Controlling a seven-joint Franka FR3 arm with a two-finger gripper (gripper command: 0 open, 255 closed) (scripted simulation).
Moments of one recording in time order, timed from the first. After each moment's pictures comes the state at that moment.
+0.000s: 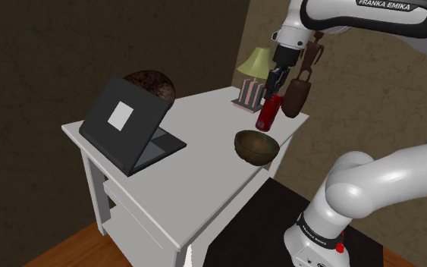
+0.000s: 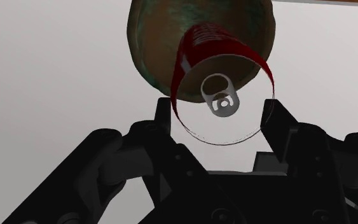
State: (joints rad) arm -0.03 -0.73 -0.13 -2.27 -0.09 1.59 -0.19
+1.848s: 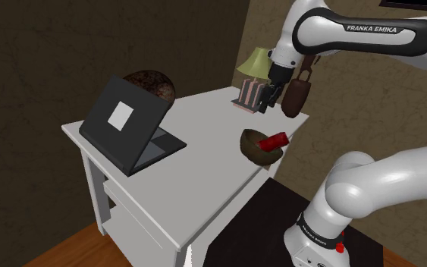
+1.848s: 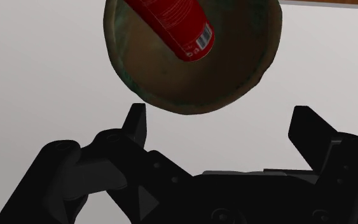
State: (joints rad) arm -0.04 -0.76 -0.13 -2.43 -0.09 1.72 -0.18
